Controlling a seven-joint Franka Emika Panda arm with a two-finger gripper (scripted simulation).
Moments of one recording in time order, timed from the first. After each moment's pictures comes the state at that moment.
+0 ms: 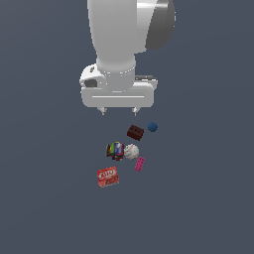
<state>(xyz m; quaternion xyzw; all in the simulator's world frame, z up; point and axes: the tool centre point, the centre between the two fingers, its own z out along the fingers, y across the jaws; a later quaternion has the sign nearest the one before) 0.004 -0.025 0.306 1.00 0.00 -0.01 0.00</state>
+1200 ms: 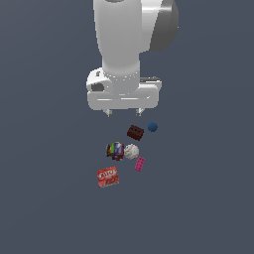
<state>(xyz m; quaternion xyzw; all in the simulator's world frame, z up) 0.002 -0.009 0.298 1.00 0.01 -0.01 -0.01</state>
